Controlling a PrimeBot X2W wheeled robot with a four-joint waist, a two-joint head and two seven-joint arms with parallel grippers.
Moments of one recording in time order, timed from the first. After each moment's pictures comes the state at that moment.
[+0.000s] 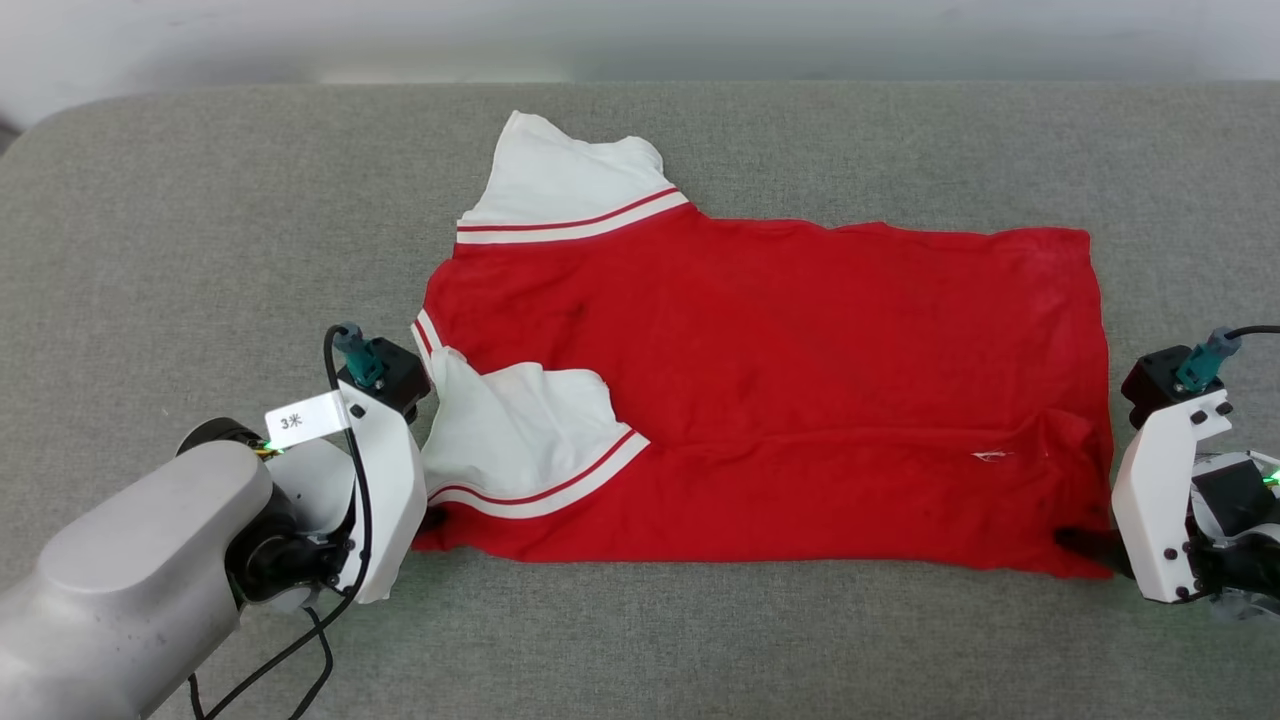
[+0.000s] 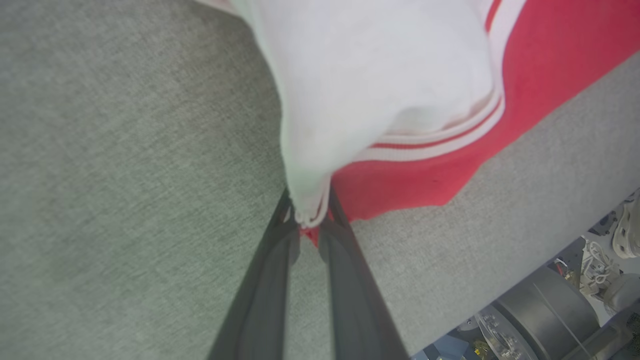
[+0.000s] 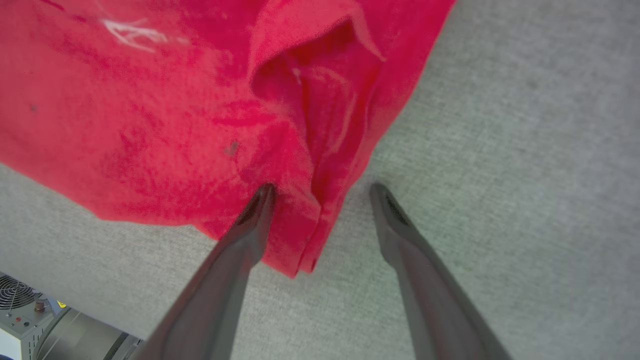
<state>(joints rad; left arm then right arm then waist) -0.85 0.73 -1.16 0.34 -1.16 -0.13 0.62 -0.49 -0.64 0.51 0.39 0.78 0.13 0.89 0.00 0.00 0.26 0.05</state>
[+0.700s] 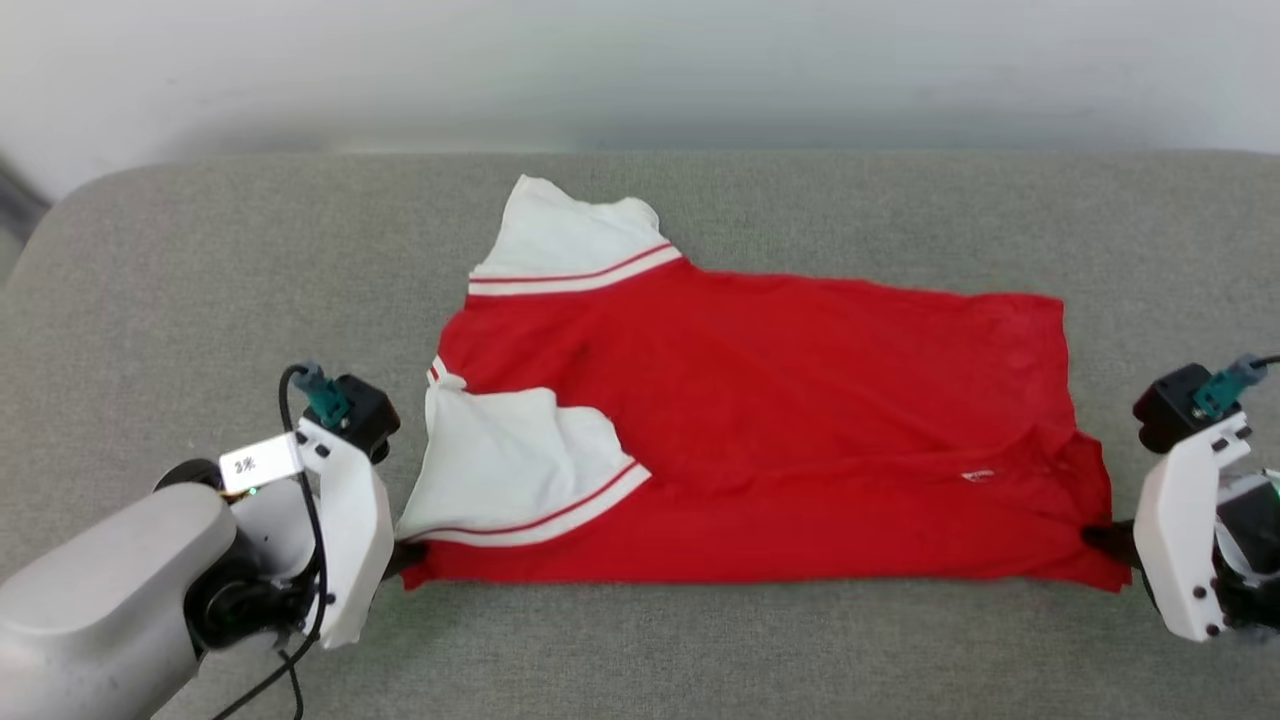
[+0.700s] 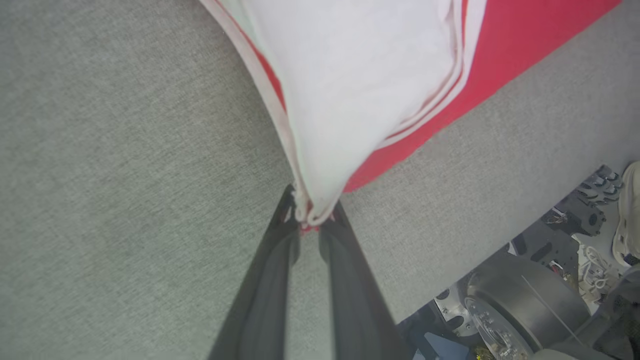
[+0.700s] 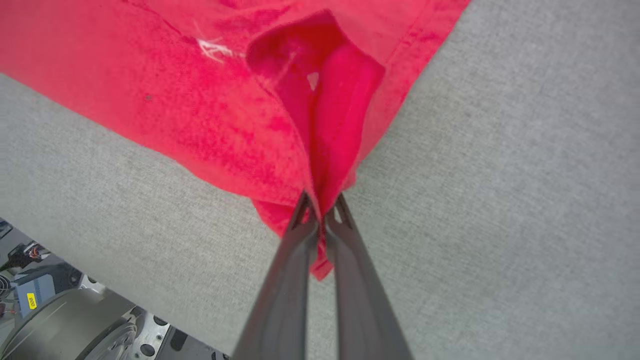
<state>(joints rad) -0.81 0.81 -1.20 0.28 -1.21 -0.13 0.55 -0.48 -0.78 0.64 0.26 0.90 0.13 0.71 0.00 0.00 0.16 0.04</state>
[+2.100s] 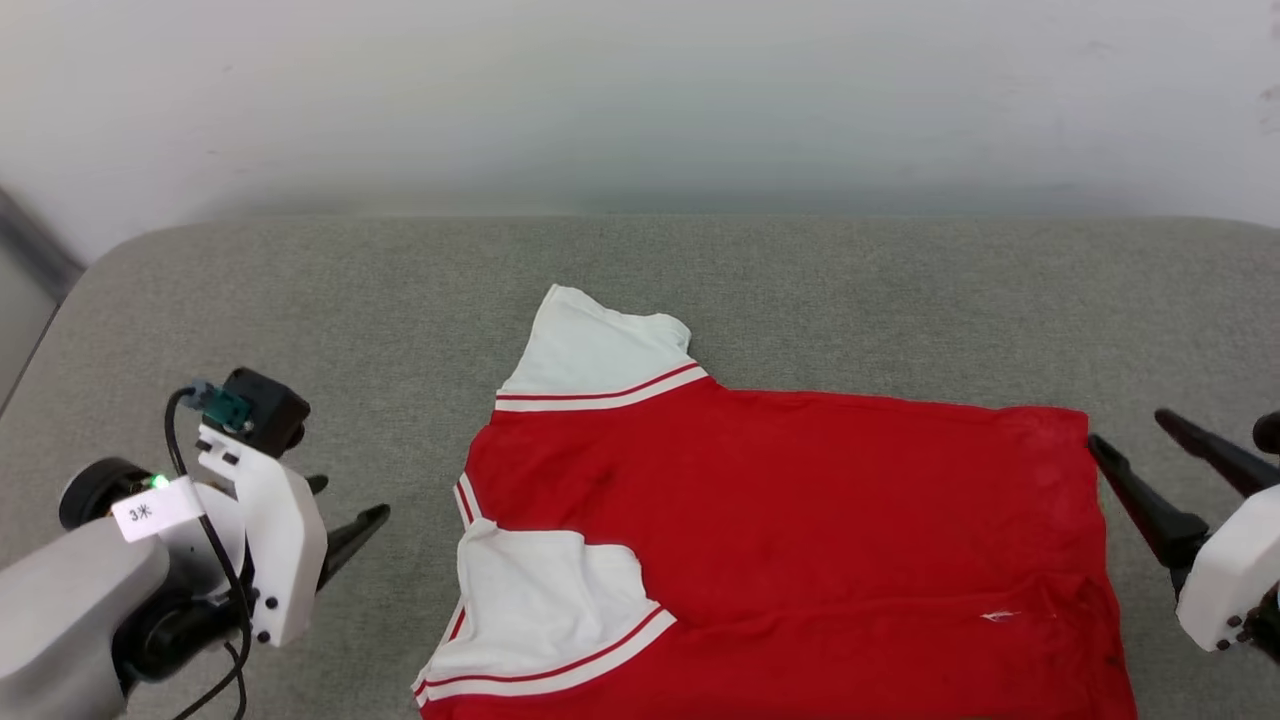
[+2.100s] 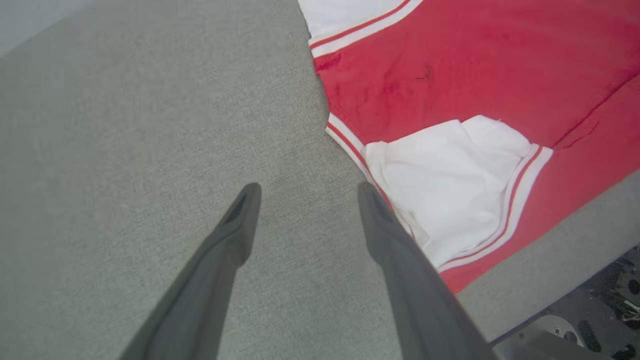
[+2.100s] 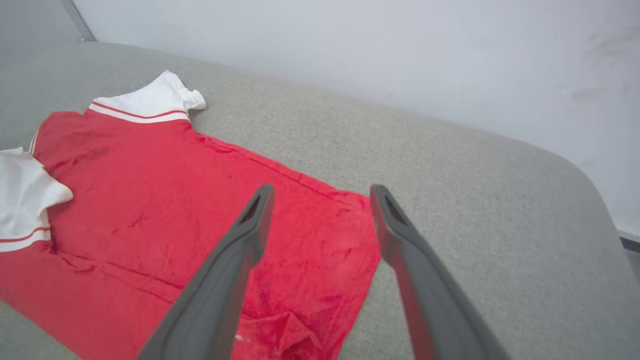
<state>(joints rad) -0.71 0.94 -1.13 0.15 -1.14 0.01 0.32 -0.19 -0.68 0.27 0.10 0.66 0.13 0.19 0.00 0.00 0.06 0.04</state>
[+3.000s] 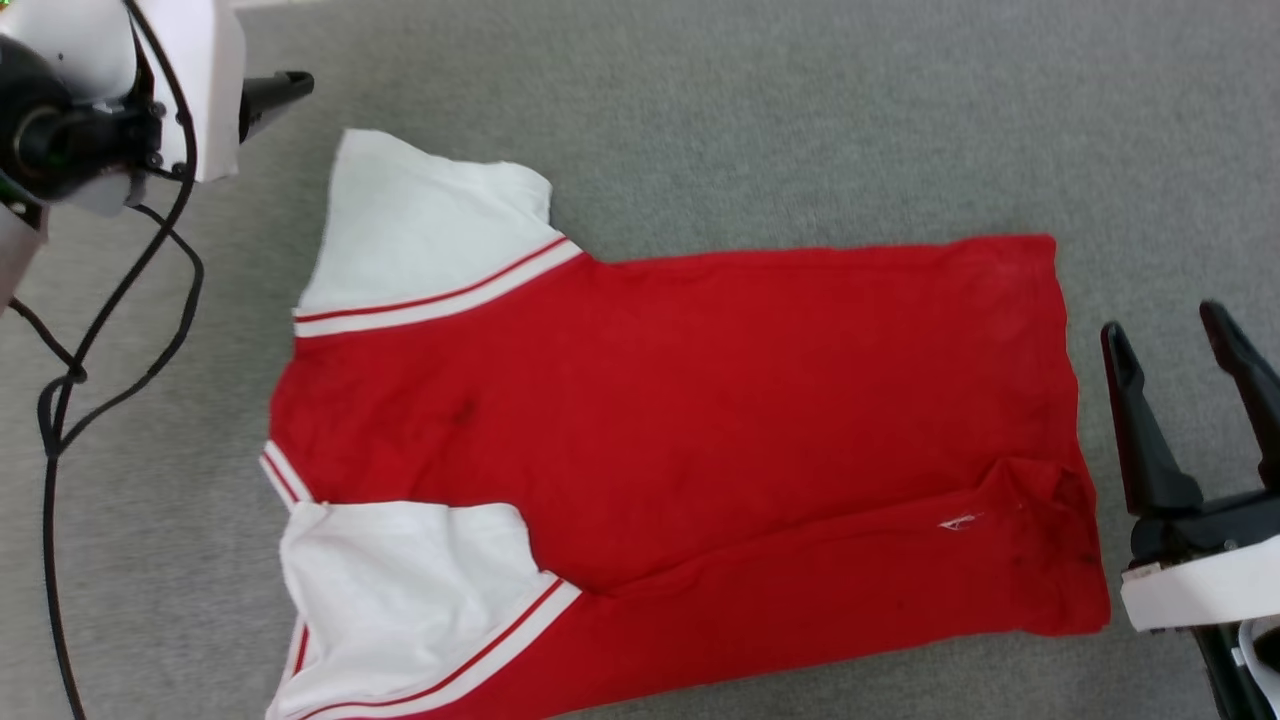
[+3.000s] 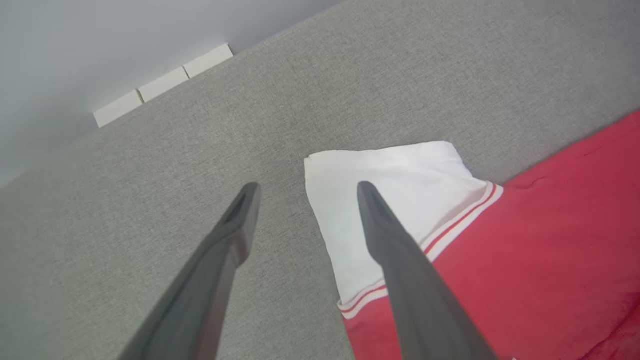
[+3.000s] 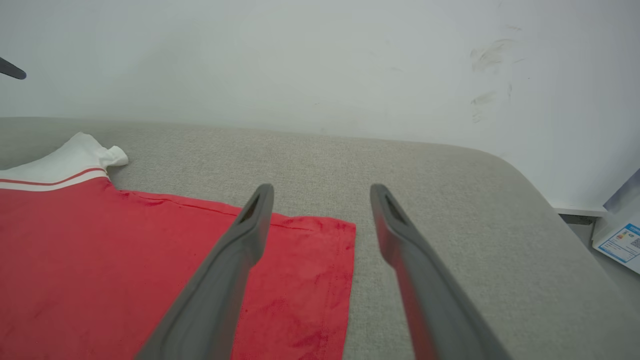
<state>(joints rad) -1.37 0.74 -1.02 0.52 -1.14 -0.07 0.73 -0.05 -0.24 -0.05 -0.30 0.24 0.13 0.01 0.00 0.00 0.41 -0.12</state>
